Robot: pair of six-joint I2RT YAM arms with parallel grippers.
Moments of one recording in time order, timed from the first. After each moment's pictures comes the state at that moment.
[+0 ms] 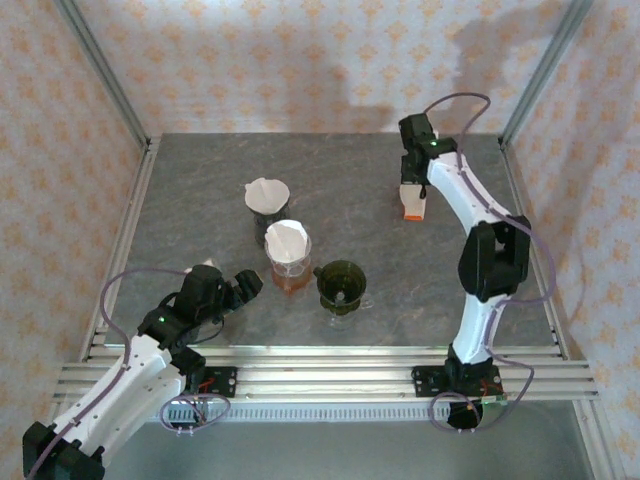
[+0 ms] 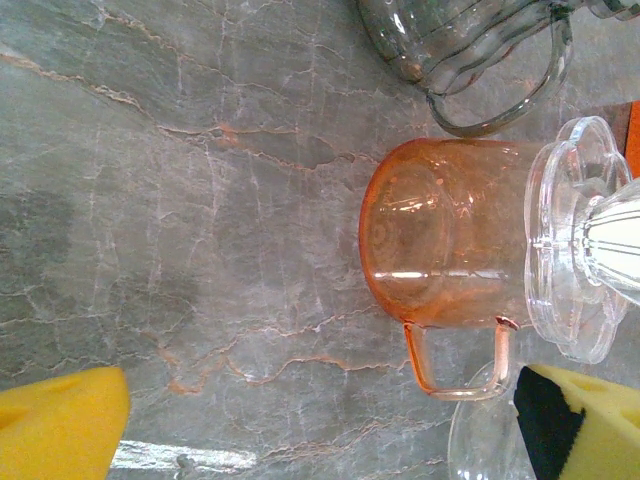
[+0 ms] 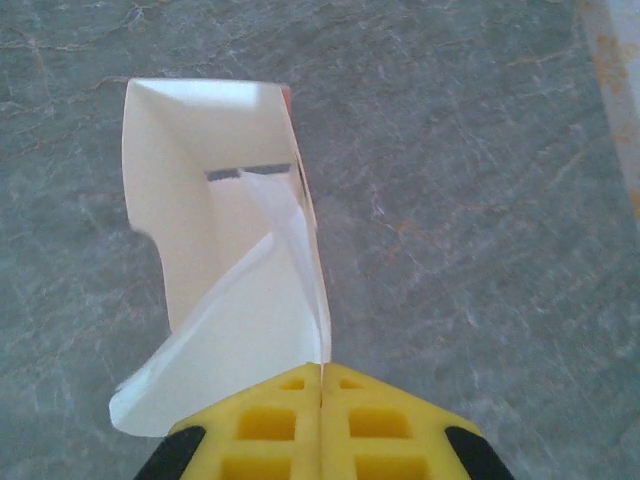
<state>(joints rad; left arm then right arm) -0.41 0.58 0.36 -0.58 0.03 -1.03 0.27 1.80 1.66 -0.91 0.41 0.28</state>
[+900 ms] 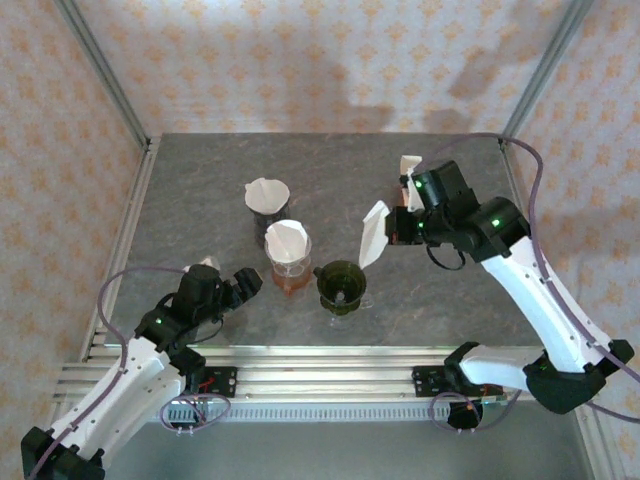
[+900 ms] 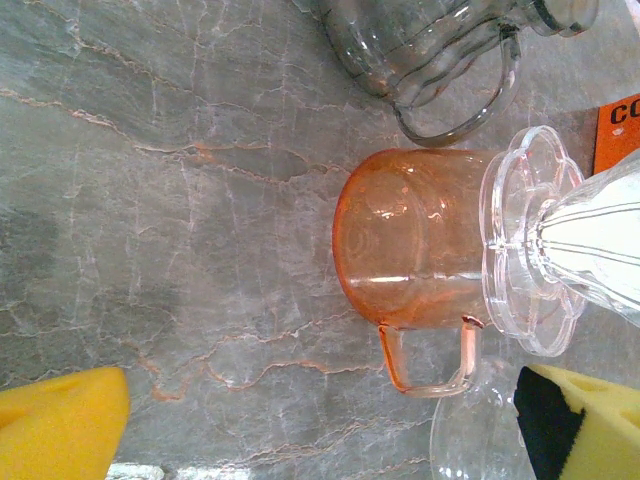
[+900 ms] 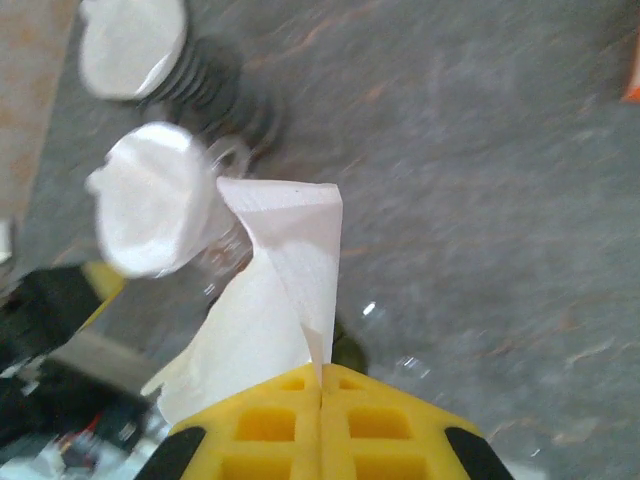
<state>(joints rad) -0.41 0.55 0.38 -0.58 0.03 -1.01 0.64 1.20 1.58 -1.26 -0.18 0.57</state>
